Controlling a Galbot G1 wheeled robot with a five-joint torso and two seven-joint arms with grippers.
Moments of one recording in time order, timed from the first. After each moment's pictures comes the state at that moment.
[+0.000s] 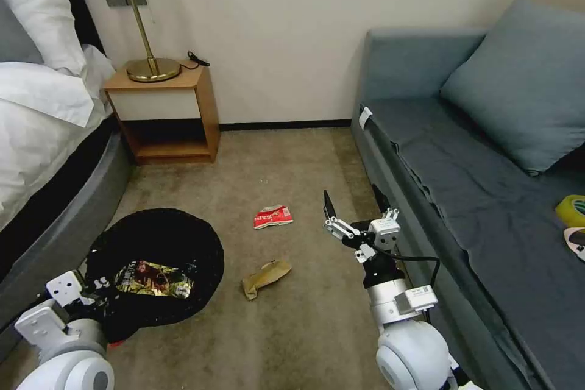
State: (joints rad) left arm 1.58 -1.61 -0.91 -2.33 -0.44 0.64 -0.36; right arm -1.37 1.19 0.12 2.16 0.18 0.15 0.30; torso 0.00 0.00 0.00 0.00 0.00
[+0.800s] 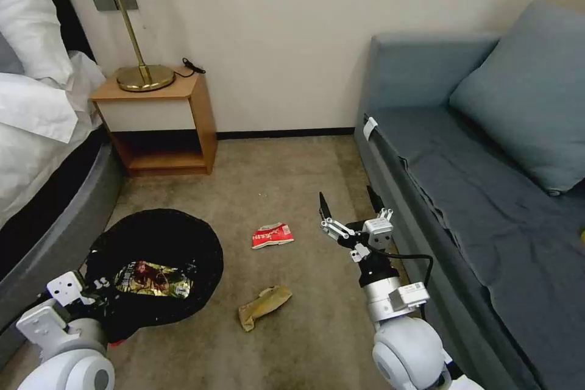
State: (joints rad) left arm 1.58 -1.61 -0.92 -2.33 -0.44 0.63 -0.36; right arm -1.33 1.17 0.09 2.12 0.18 0.15 0.29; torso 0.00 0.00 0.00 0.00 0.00
